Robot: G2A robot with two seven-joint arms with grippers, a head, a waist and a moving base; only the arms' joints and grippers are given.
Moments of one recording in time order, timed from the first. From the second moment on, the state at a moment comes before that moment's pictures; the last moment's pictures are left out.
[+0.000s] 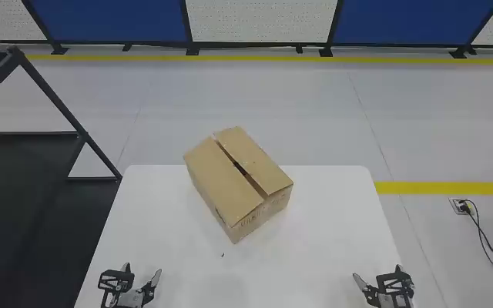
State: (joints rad) left arm 1.73 -1.15 -1.60 -1.80 1.33 0.00 0.00; right arm -1.73 -1.15 1.60 -1.80 -1.33 0.00 0.00
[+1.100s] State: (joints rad) left arm 1.65 -1.15 -1.73 -1.83 1.21 -0.07 0.07; right arm -1.48 -1.18 1.38 -1.92 -1.37 0.05 0.08
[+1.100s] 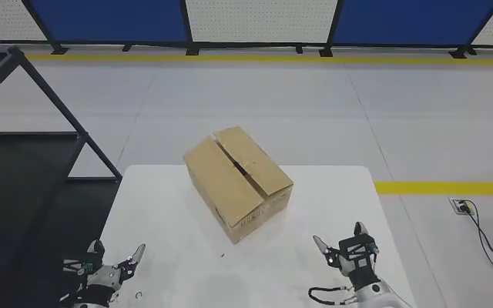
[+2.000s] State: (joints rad) left arm 1.47 -1.14 -1.68 -1.77 1.19 -0.31 0.01; right arm -1.14 -1.21 1.14 -1.74 -1.92 0.05 0.03
